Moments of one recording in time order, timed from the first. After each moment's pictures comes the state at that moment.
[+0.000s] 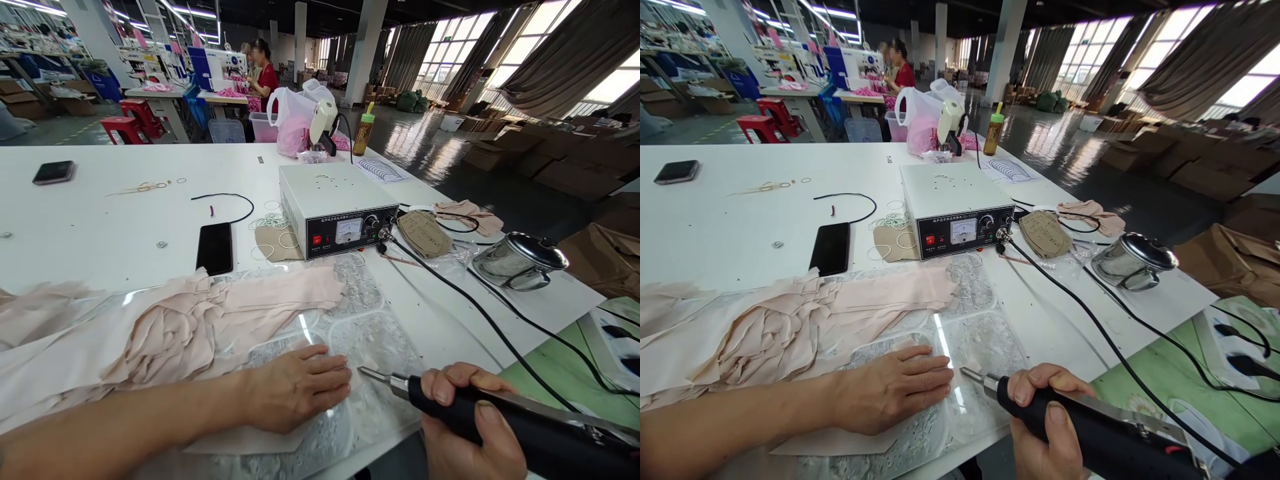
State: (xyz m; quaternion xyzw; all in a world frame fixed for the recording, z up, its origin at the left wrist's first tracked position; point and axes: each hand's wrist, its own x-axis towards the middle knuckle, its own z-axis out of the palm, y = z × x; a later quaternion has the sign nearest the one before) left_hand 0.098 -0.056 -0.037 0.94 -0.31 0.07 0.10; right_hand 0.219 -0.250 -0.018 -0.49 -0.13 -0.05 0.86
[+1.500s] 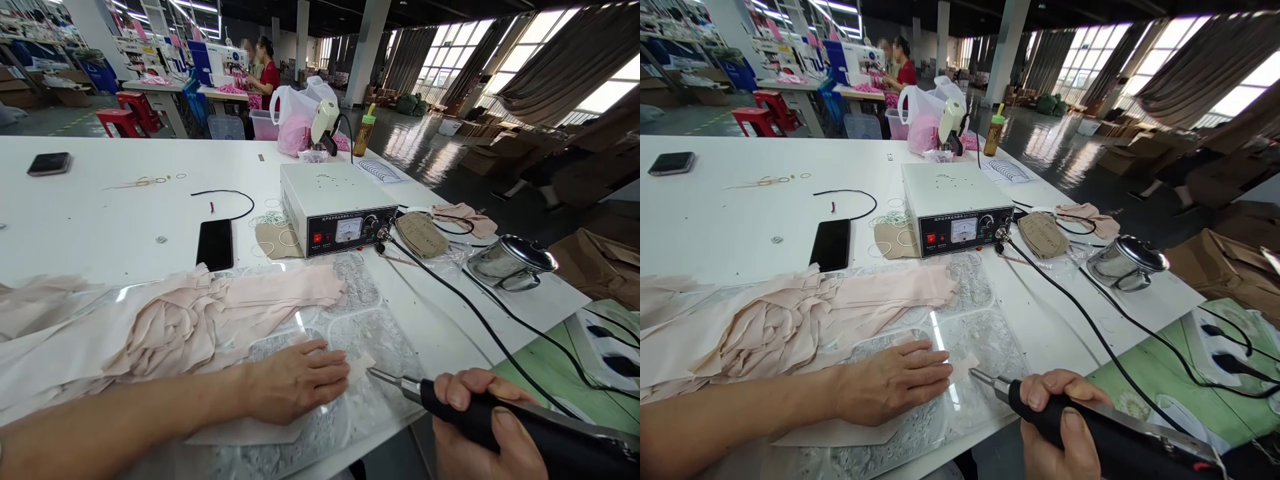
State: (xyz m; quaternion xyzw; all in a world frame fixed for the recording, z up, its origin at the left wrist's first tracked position) left_hand 0.098 -0.055 -0.035 0.94 -0.32 0.06 0.08; right_hand 0.220 -0.264 -0.016 -0.50 -0.13 -0.06 0.86
